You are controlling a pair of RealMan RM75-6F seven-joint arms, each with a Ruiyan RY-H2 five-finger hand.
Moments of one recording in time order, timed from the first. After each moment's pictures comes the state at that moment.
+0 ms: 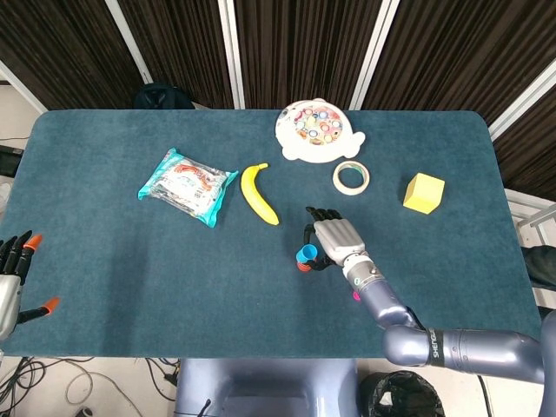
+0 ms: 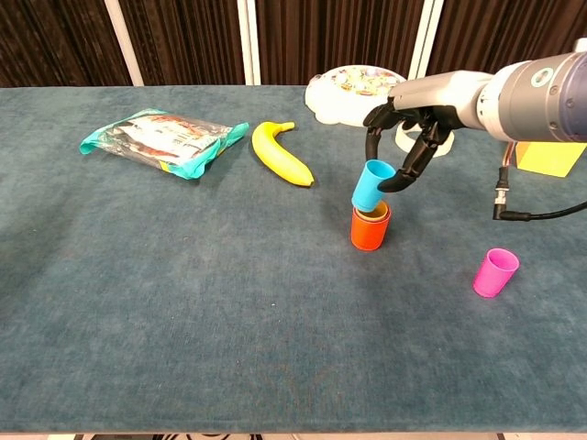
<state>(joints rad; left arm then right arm) -0.09 -1.11 -0.05 -1.64 1.48 1.49 0.11 1.02 -1.34 0.20 -1.79 -0.45 0.91 -0.48</state>
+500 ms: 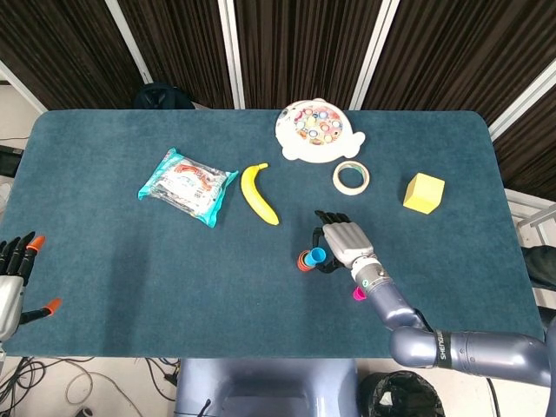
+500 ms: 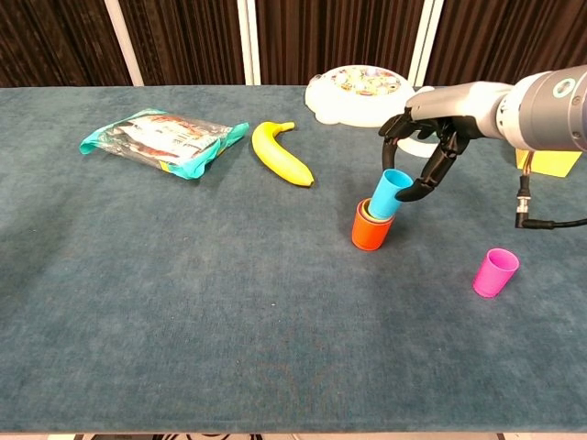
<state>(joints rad) -0.09 -1.12 -0.05 -1.64 1.48 1.49 0.12 1.01 -1.32 0.17 -1.79 -0.47 0.89 -0.45</state>
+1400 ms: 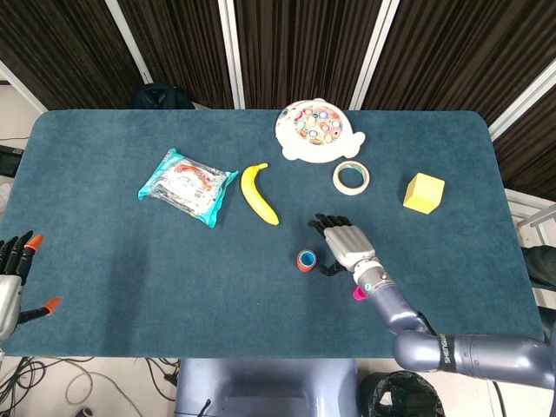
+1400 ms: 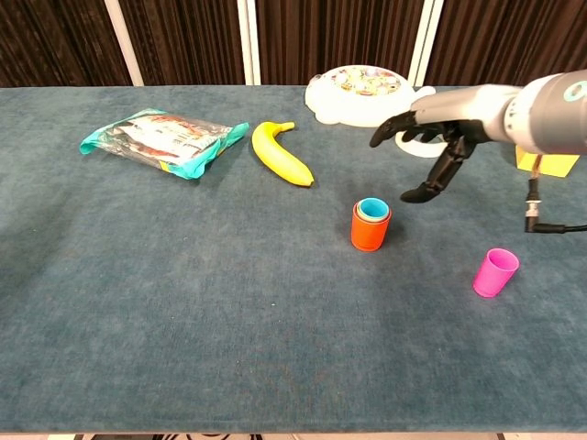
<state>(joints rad) -0.09 -1.12 -0.05 -1.64 1.47 1.49 0.11 1.00 -1.29 0.14 -1.83 -0.50 0.90 -0.43</state>
